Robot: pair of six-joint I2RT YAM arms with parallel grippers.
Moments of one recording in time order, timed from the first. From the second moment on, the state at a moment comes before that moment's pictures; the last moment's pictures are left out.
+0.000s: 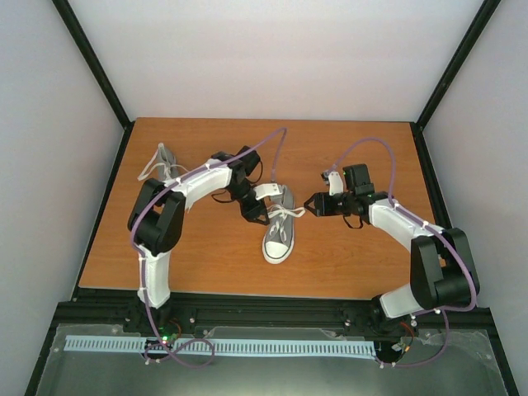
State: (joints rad) left arm -0.55 1.99 1.52 -0.96 0.57 0.68; right arm 0.26 1.46 0.83 -0.27 -0.54 0.17
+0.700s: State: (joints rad) left arm -0.56 2.03 1.57 -0.93 0.60 0.65; right arm 0.26 1.46 0.80 -0.27 -0.54 0.17
